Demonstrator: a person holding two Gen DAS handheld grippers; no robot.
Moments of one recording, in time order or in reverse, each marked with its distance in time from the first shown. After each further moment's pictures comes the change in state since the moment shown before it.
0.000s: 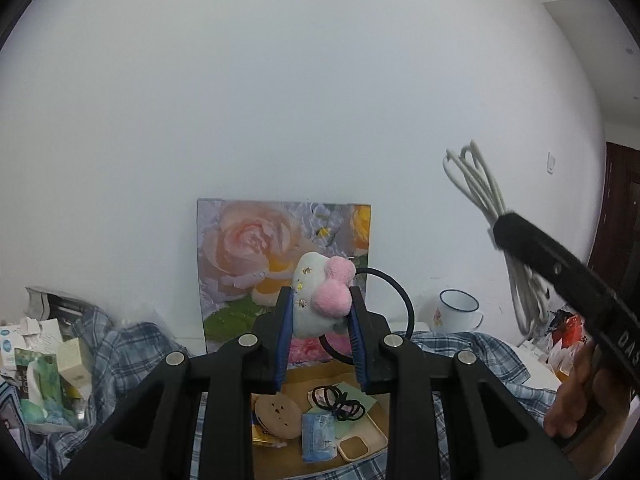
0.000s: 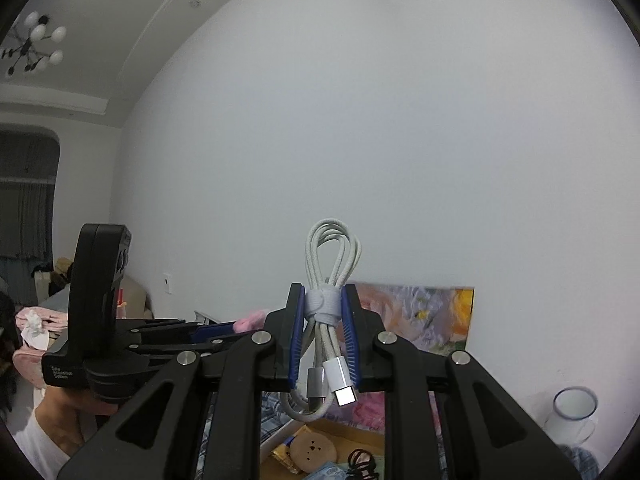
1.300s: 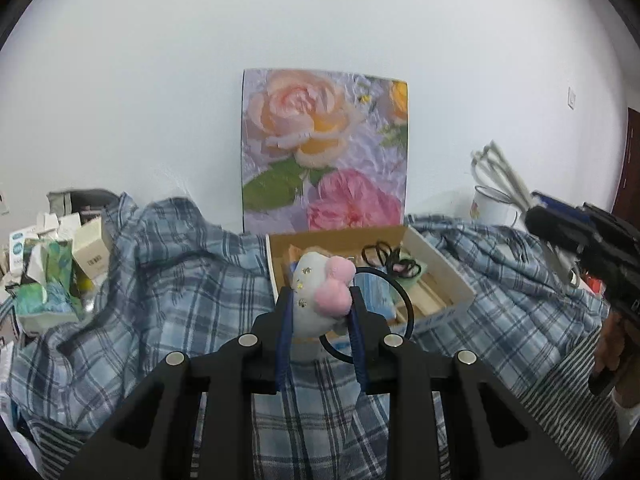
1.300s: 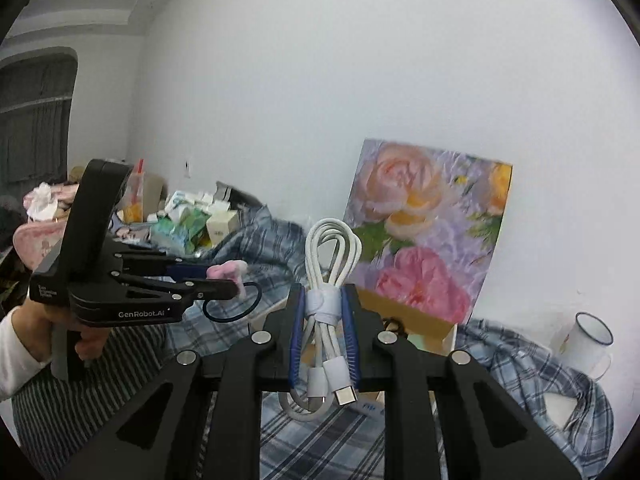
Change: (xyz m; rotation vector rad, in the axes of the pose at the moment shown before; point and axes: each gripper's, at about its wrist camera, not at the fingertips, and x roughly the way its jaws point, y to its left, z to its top) left arm -0.020 0.040 -0.147 0.009 0.196 0.075; right arm -0.008 0.030 -0.122 -0.126 0.310 0.070
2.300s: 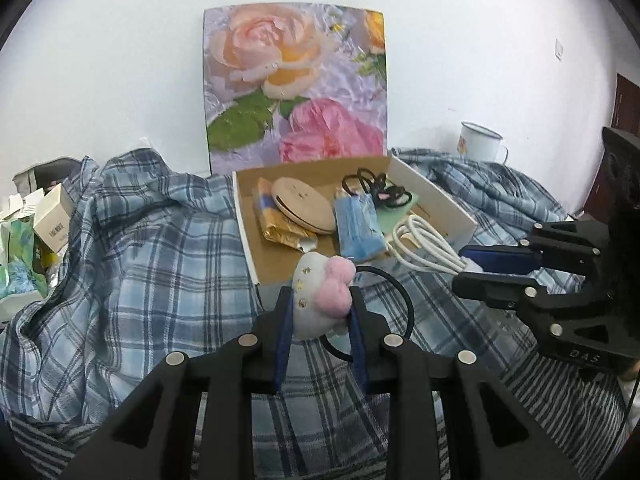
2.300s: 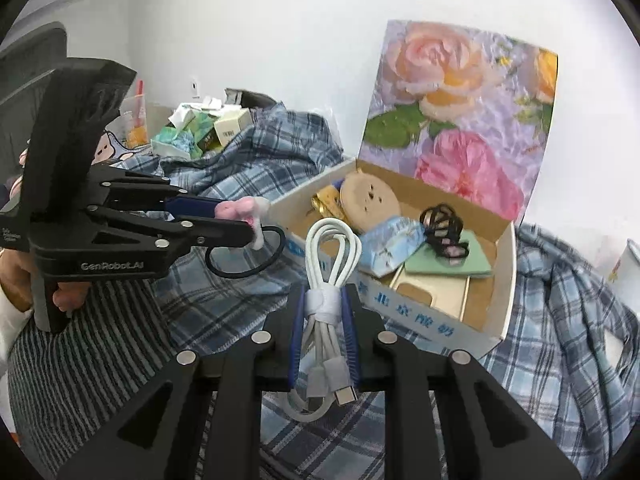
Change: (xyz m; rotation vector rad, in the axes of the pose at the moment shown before) left arm 0.042 -0.007 -0.032 0.063 0.183 -0.069; right arm 0.062 0.008 -0.064 0.031 0.305 0.094
